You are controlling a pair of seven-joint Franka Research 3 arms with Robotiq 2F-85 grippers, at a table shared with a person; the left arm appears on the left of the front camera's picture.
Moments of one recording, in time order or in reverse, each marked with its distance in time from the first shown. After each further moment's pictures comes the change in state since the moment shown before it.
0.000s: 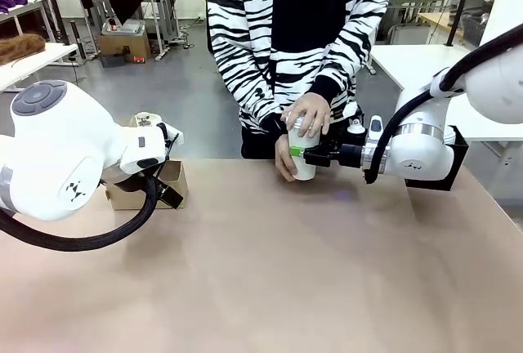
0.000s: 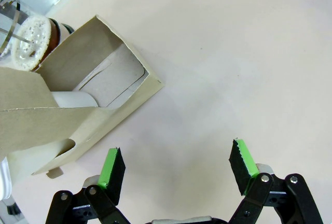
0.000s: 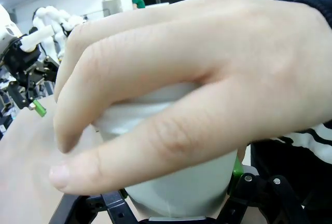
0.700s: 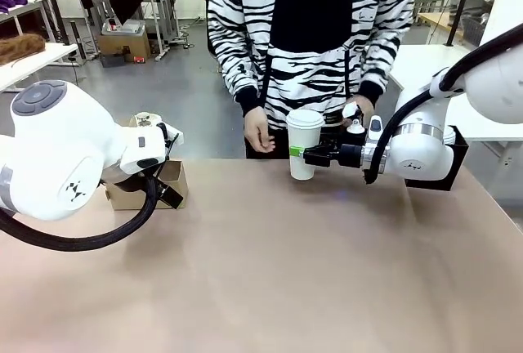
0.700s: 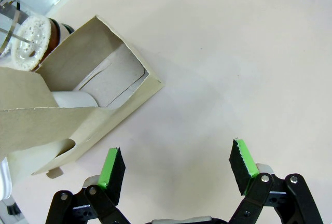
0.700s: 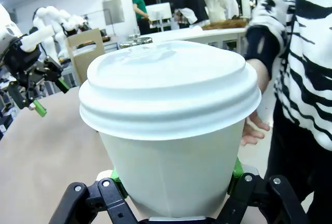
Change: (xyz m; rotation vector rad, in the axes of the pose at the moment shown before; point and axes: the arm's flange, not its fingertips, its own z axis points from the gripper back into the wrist) left arm 0.000 0.000 0.000 0.000 0.000 0.000; right arm 0.000 0.000 0.000 0.001 0.000 0.000
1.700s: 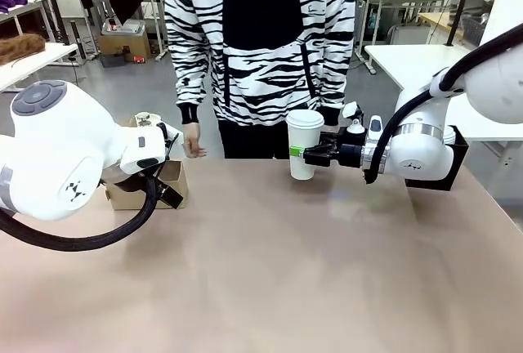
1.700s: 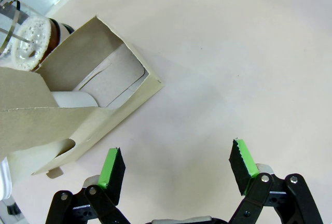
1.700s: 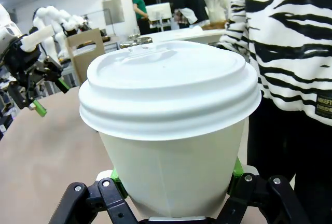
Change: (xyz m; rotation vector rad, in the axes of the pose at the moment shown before) left arm 0.000 0.000 0.000 0.000 0.000 0.000; right arm 0.000 0.000 0.000 0.000 0.000 0.000
